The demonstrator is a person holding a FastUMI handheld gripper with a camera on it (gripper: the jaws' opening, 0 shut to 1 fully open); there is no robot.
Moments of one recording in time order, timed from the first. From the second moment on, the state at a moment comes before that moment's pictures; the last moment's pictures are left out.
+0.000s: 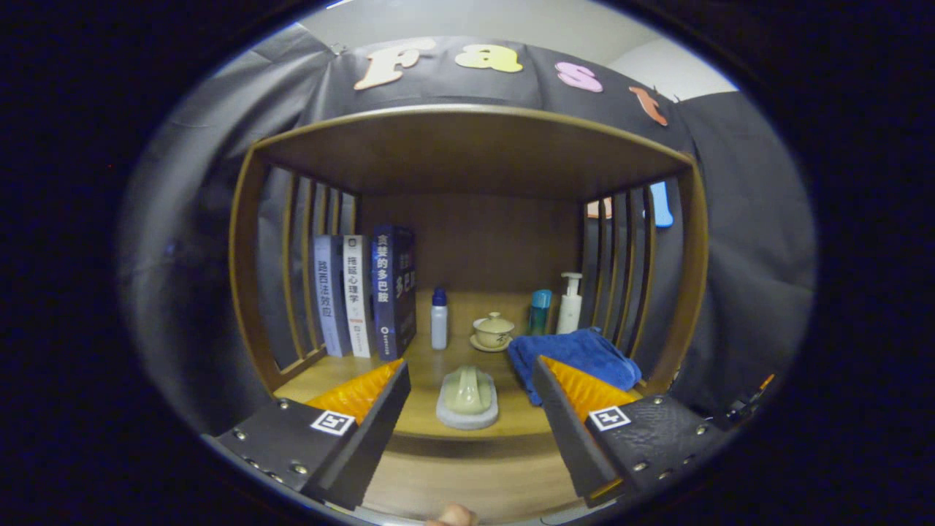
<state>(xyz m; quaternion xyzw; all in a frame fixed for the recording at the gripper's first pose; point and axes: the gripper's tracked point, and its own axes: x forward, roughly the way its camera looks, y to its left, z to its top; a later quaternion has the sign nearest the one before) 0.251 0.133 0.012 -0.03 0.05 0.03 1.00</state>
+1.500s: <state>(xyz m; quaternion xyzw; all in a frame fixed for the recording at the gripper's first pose) 0.149 0.127 -0.154 -0.05 0.17 0.01 0.98</state>
